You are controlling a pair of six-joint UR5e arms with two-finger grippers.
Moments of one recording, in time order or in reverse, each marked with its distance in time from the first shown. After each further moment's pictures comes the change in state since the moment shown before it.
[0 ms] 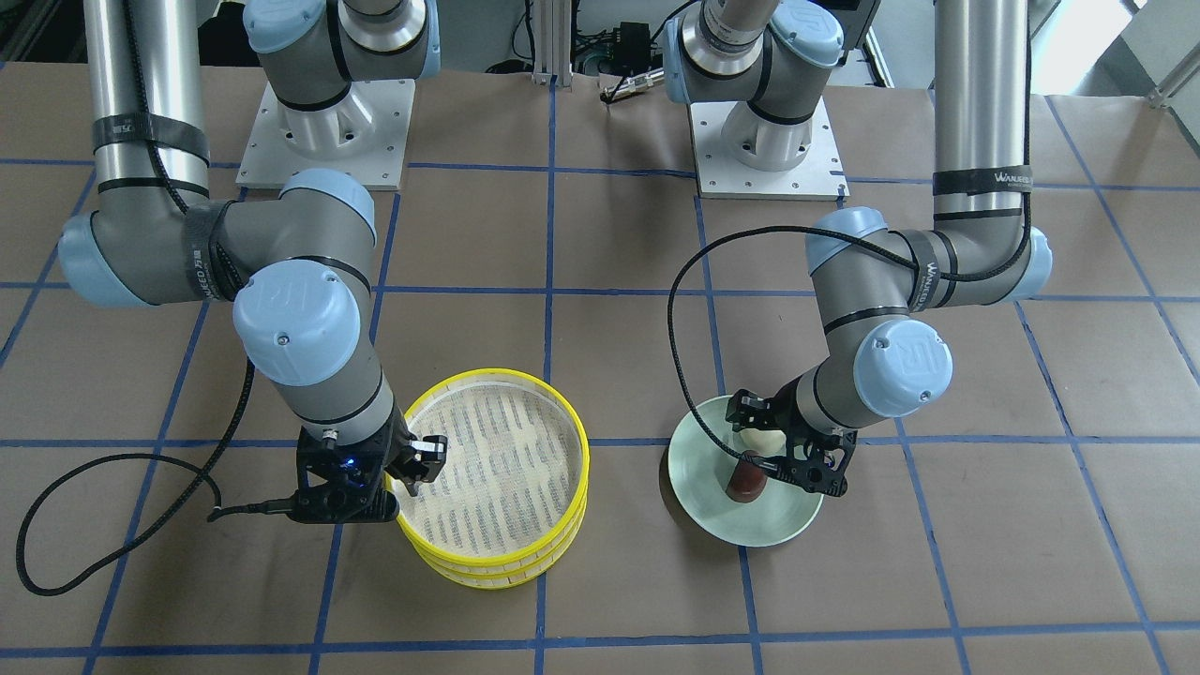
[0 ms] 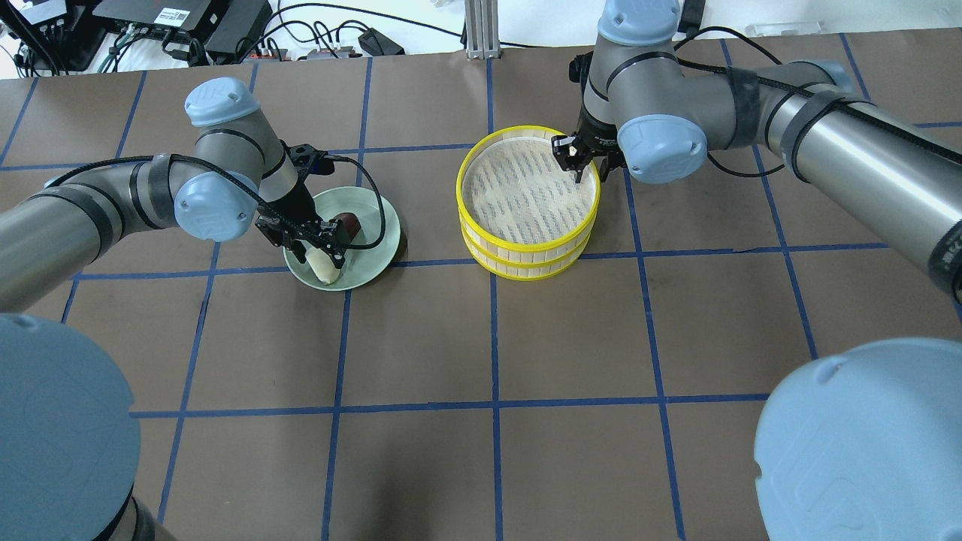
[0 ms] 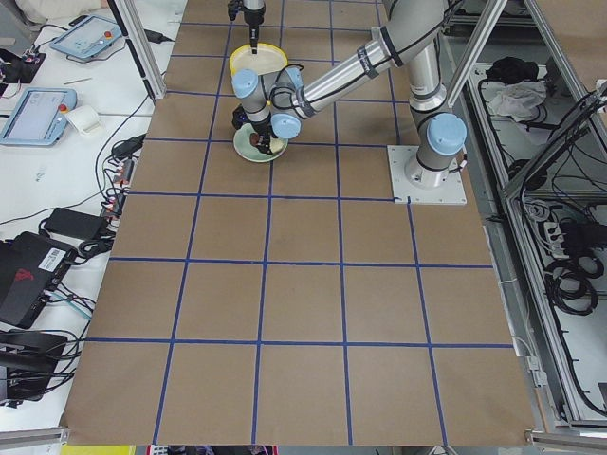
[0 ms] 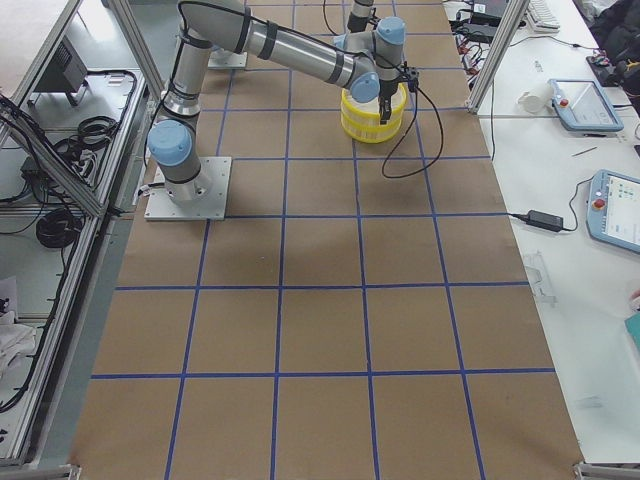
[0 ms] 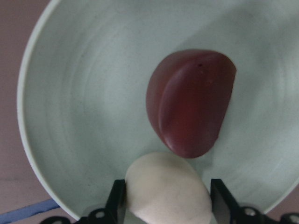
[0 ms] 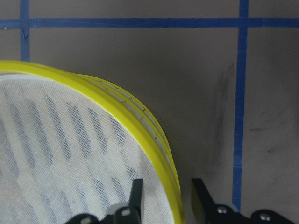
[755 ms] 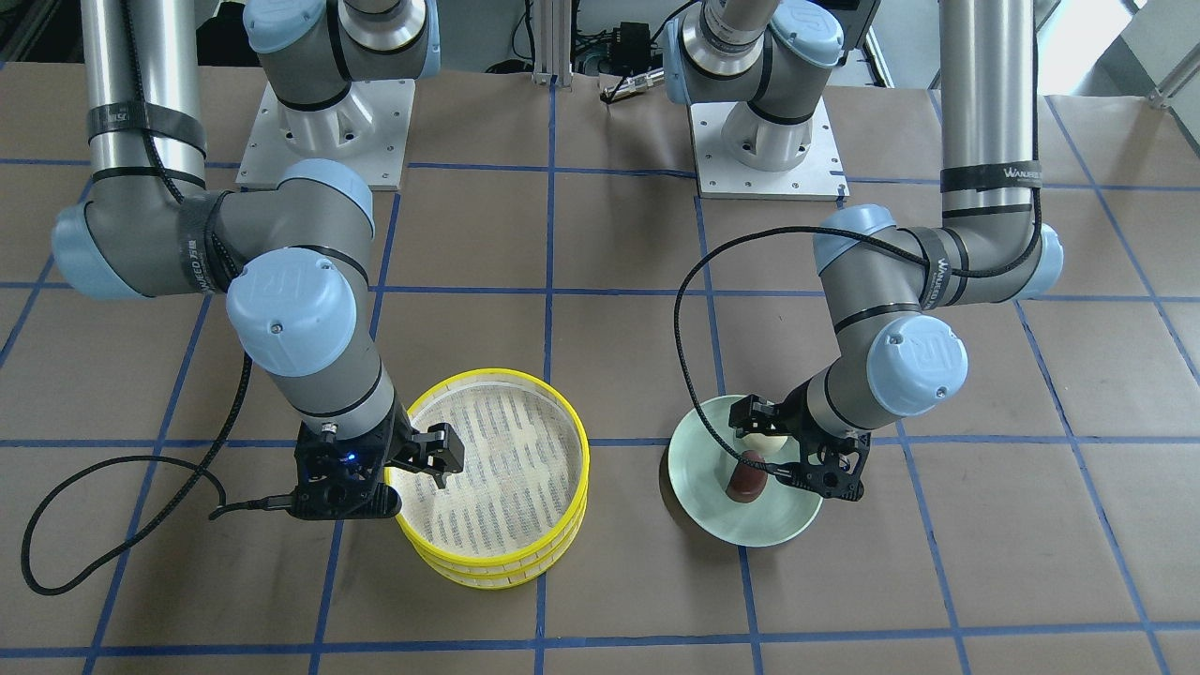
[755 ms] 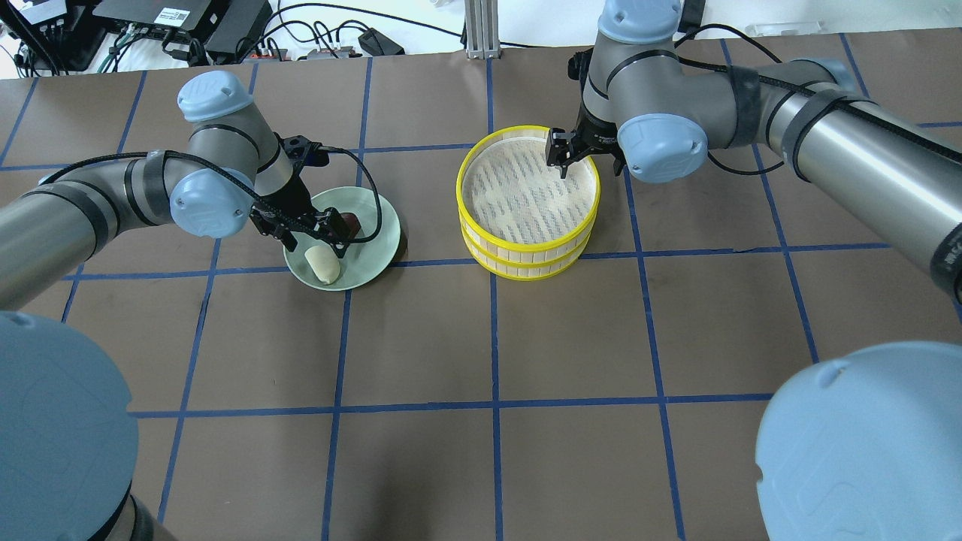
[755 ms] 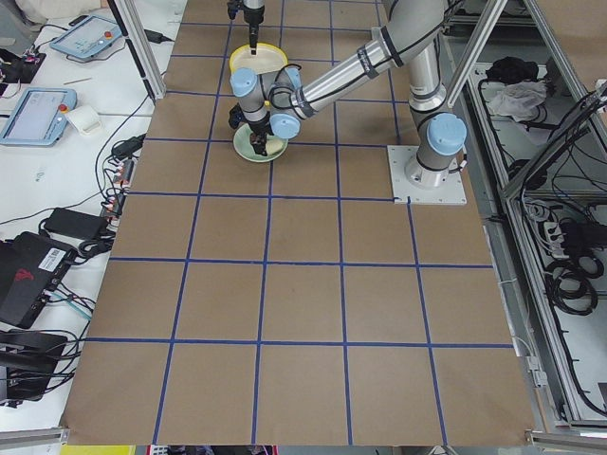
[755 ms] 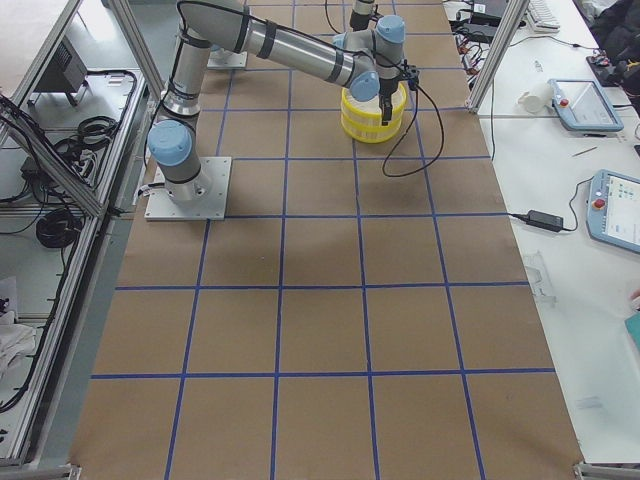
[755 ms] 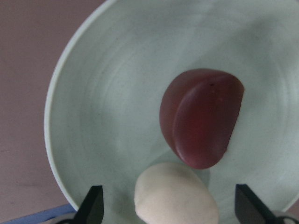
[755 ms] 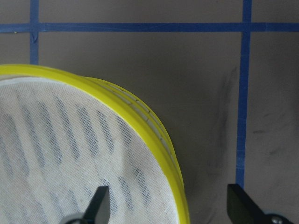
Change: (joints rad) left arm 0.008 0.000 0.010 0.025 -0.001 -0.014; right arm 0.001 -0.004 -0.001 -0.005 0.003 -0.003
